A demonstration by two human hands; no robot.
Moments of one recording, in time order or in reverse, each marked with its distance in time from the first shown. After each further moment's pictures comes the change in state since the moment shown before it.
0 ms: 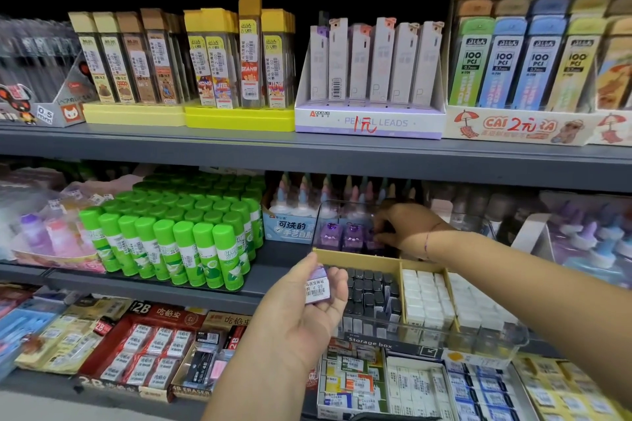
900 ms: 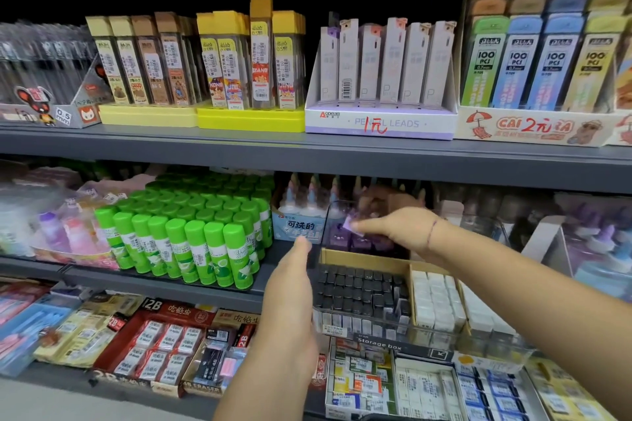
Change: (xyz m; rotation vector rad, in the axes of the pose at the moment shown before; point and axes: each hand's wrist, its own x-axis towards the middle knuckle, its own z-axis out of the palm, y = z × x) left_hand -0.009 0.001 -0.001 0.558 0.097 0.405; right_hand -0.021 -0.054 -0.024 0.955 0.064 0.085
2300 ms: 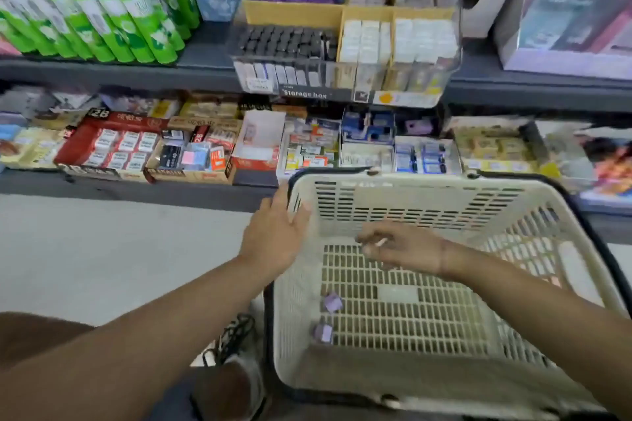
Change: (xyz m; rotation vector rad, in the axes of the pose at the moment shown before) left_hand -0.046 -0.217 -0.059 1.227 -0.189 0.086; right_hand -0.246 0.230 0.054 -0.046 -0.535 0.399
